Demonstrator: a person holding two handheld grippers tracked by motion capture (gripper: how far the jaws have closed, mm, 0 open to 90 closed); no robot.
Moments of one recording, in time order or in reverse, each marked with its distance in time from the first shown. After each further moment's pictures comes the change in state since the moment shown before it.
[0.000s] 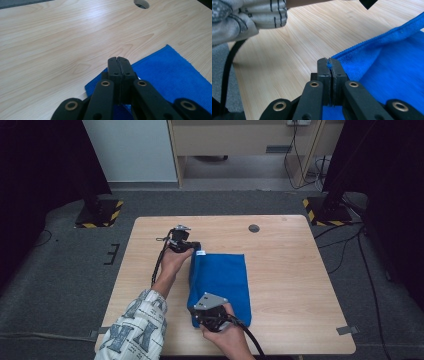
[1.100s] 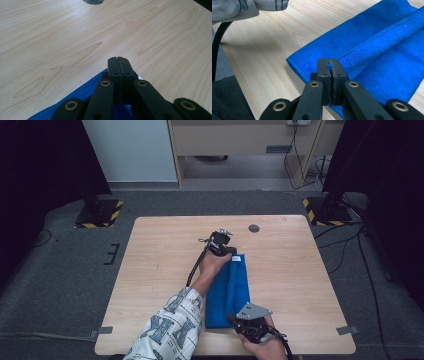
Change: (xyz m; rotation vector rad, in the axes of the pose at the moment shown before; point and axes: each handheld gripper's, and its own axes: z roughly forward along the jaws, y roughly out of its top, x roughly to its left) left arm -0.093 0.020 0.078 0.068 -0.075 0.065; right arm -0.039 -0.065 -0.071 0.033 -0.081 0.074
